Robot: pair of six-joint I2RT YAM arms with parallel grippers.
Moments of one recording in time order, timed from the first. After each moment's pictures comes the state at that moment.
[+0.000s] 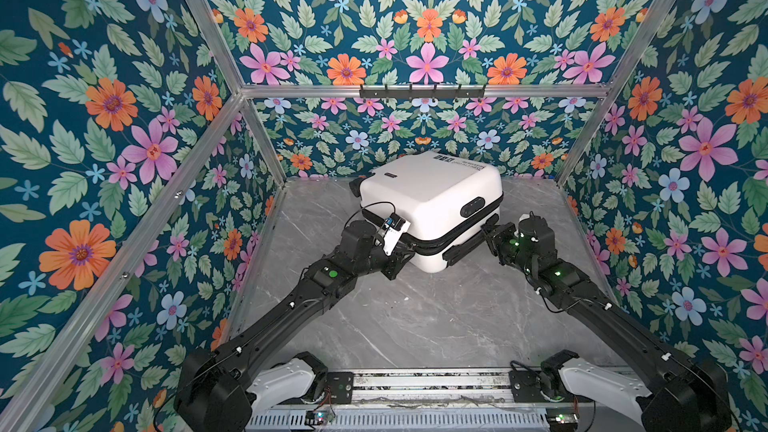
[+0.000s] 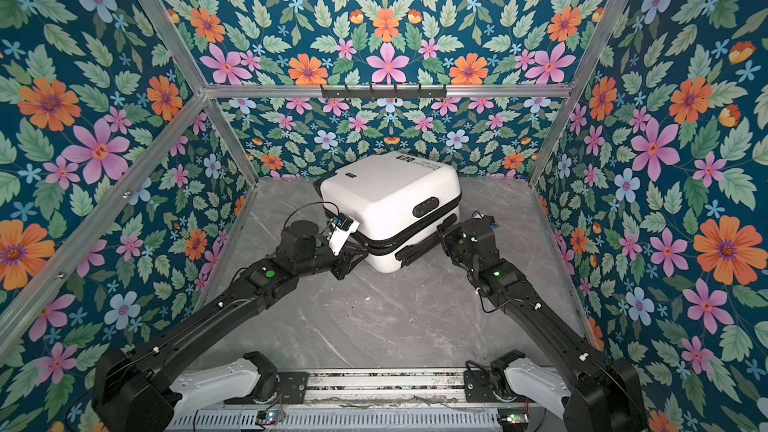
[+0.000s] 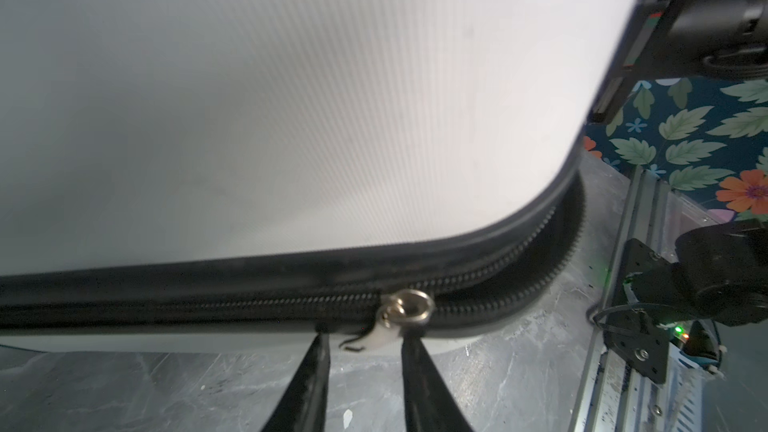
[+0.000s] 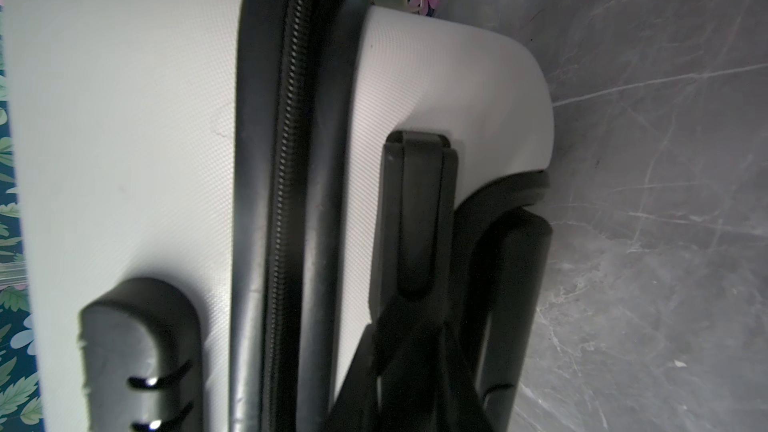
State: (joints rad) left arm -0.66 1.13 0.88 -0.24 0.33 -0.06; right arm 0.42 1.07 0.79 -0.11 -0.03 1.37
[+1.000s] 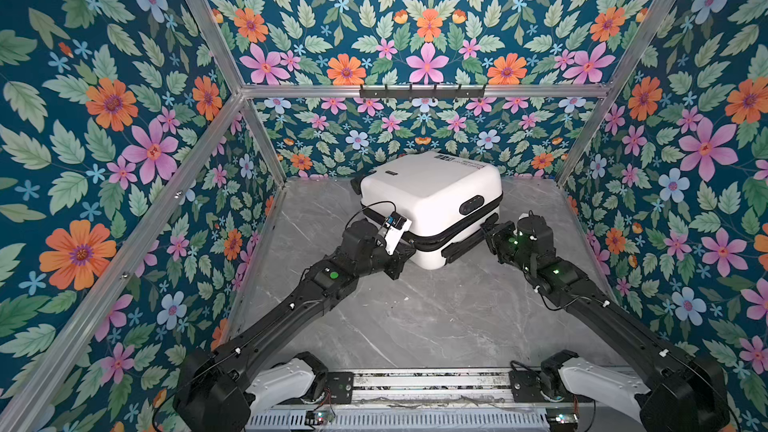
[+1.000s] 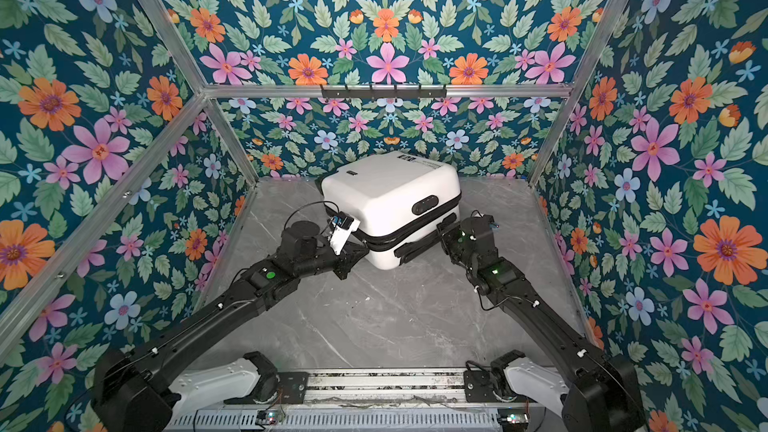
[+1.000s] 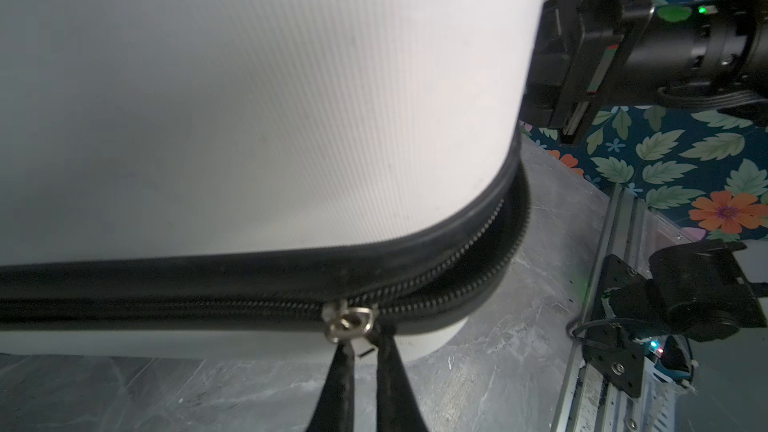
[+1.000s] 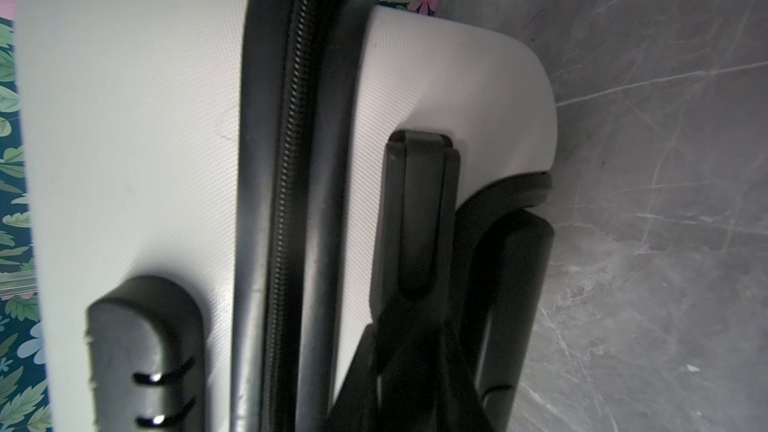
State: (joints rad) left arm -0.68 1.12 0.87 -0.22 0.30 -0.11; right arm 0.42 1.08 0.80 -0.10 -0.03 1.39
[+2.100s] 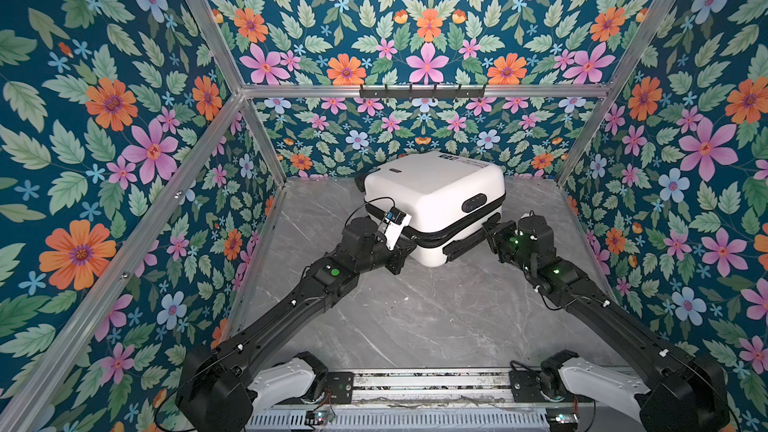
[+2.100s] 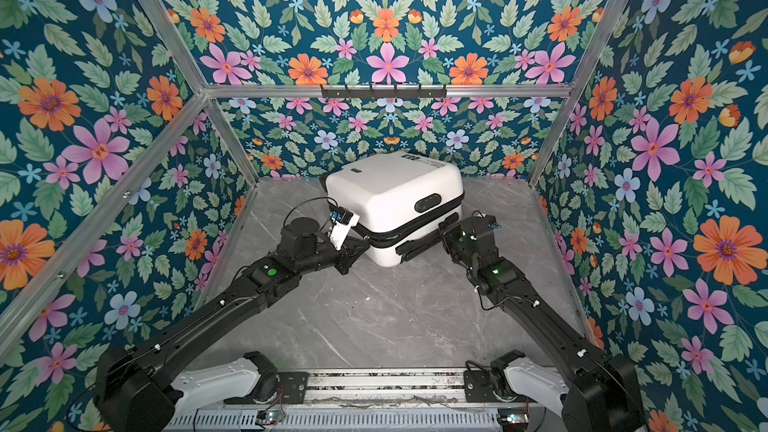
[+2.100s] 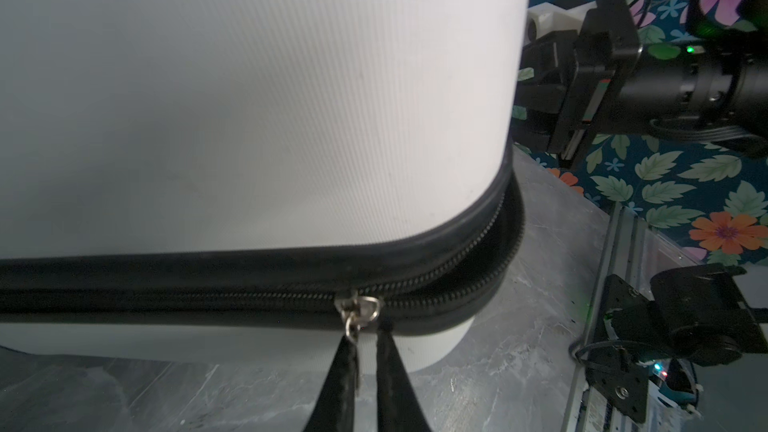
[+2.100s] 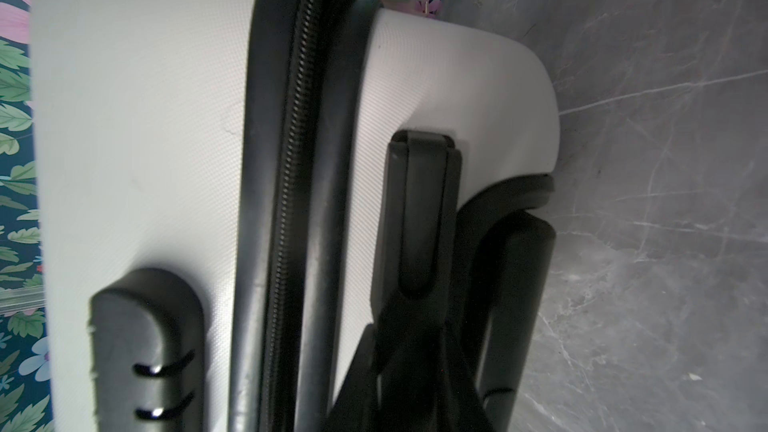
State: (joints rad) left arm -0.68 1.15 0.90 -0.17 0.31 -0.13; right arm 0.42 1.08 0.80 -0.10 0.00 1.40
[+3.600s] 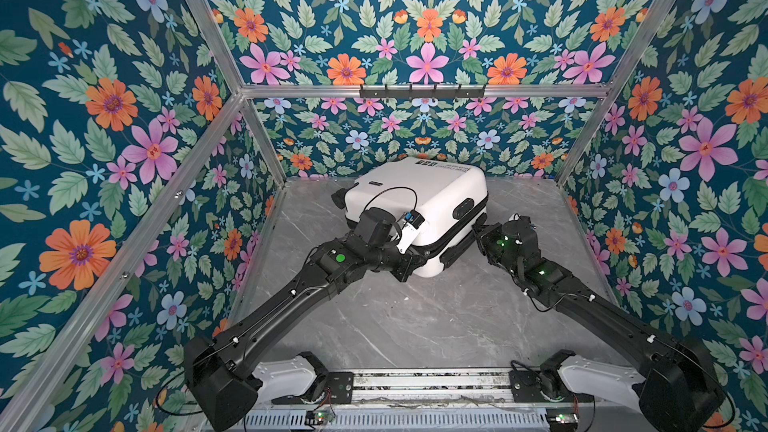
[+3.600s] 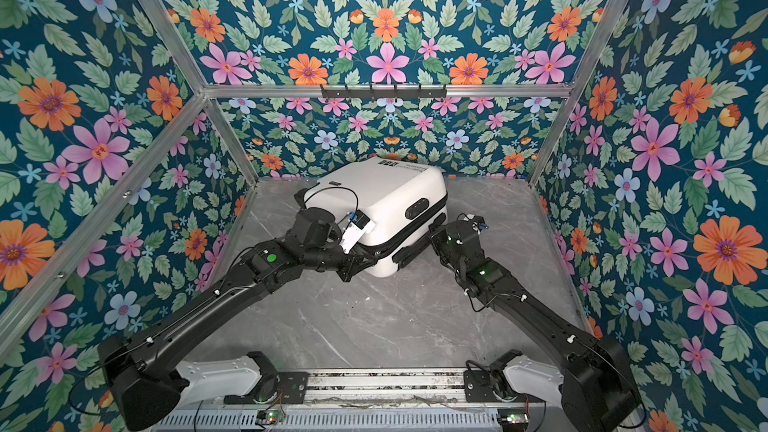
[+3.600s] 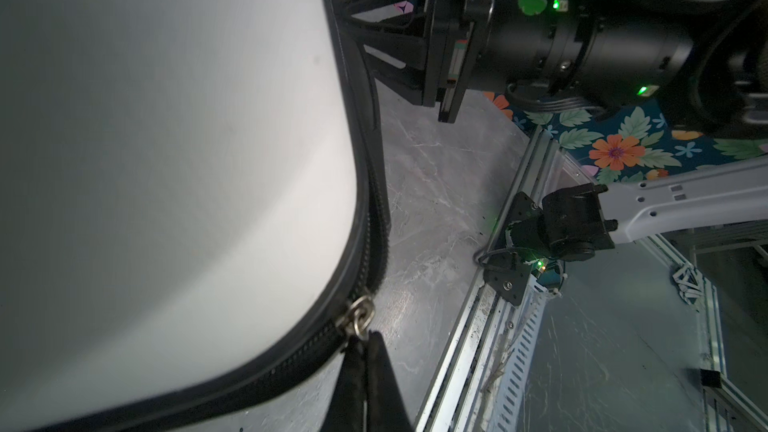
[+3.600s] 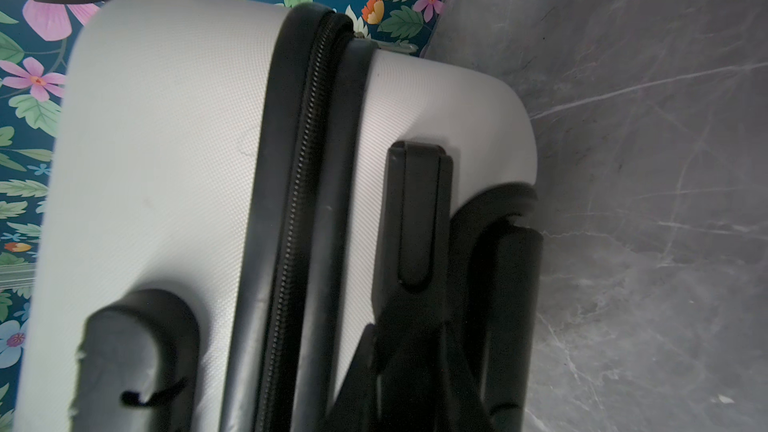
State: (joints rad) left arm -0.78 1.23 1.19 -0.61 0.42 -0.14; right arm 0.53 1.15 0.78 -0.01 0.11 1.39
